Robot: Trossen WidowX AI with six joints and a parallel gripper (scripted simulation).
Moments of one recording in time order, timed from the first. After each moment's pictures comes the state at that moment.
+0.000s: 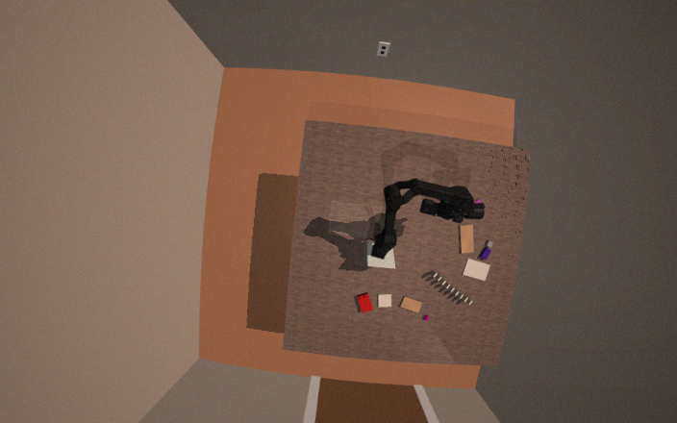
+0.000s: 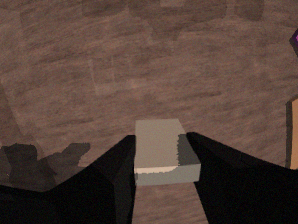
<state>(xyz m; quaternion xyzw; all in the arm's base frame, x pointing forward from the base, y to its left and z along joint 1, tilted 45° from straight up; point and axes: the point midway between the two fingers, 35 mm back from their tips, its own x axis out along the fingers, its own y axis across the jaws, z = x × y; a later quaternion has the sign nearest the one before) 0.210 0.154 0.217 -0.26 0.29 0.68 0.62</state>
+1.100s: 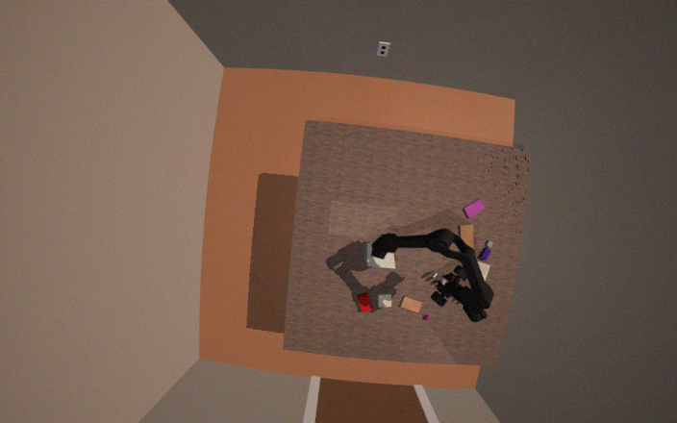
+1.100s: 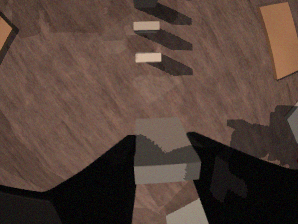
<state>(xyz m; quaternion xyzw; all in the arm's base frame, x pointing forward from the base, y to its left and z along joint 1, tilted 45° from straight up) 0.320 -0.075 0.017 0.38 0.74 0.12 0.54</state>
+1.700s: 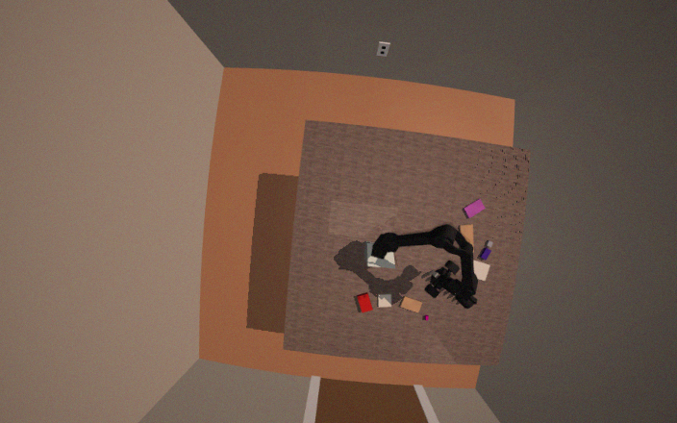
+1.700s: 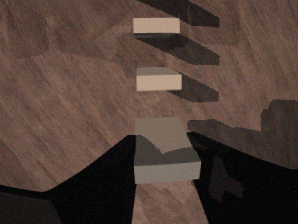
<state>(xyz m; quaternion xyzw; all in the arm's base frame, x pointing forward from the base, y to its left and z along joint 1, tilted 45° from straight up) 0.318 -0.014 -0.046 0.38 0.74 0.12 0.55</state>
